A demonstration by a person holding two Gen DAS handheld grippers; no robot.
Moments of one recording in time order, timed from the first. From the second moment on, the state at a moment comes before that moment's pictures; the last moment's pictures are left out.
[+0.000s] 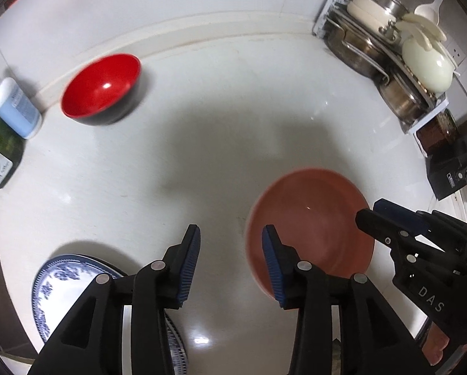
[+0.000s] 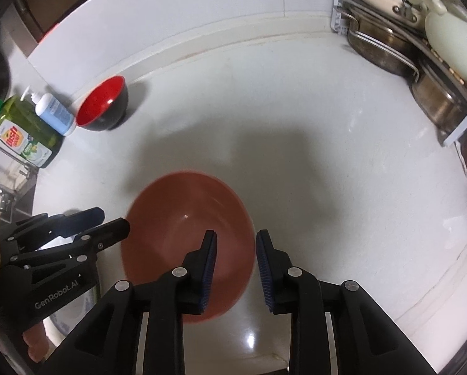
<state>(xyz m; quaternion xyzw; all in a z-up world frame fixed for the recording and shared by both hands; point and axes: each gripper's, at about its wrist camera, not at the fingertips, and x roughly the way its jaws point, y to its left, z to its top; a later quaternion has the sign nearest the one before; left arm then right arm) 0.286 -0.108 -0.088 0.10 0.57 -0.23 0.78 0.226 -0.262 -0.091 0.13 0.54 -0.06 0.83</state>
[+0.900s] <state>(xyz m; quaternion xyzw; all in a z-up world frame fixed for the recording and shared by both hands) 0.351 -0.012 -0.027 0.11 0.50 -0.13 0.85 0.311 -0.186 -0.043 0.10 0.50 0.02 0.86</state>
